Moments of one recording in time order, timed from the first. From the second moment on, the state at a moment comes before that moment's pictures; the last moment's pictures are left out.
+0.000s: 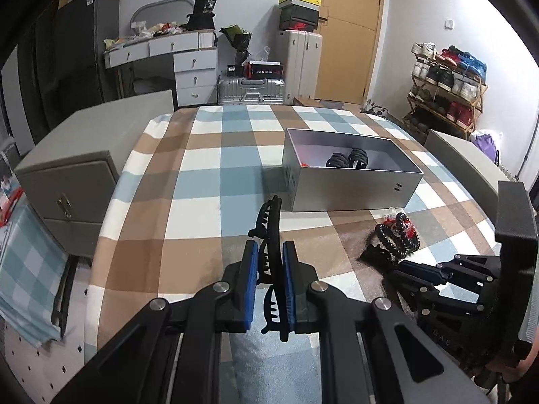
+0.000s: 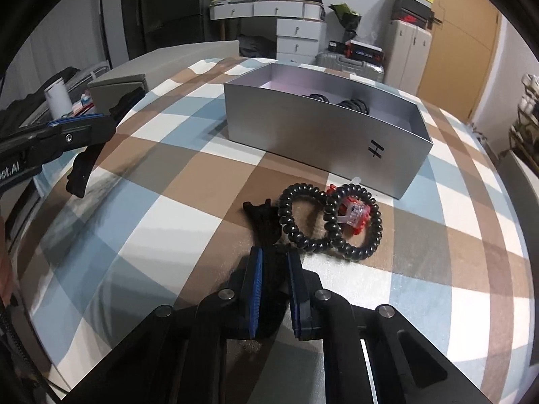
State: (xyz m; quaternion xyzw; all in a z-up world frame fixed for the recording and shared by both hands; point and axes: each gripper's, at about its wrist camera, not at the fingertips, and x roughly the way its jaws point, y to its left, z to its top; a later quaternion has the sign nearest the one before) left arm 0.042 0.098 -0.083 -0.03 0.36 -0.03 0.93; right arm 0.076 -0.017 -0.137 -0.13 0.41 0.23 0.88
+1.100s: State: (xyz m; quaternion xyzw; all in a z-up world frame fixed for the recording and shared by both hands) left arm 0.132 0.063 -0.043 -0.09 0.37 -0.12 0.92; right arm 0.135 -0.074 -0.040 -0.06 0.27 0.28 0.92
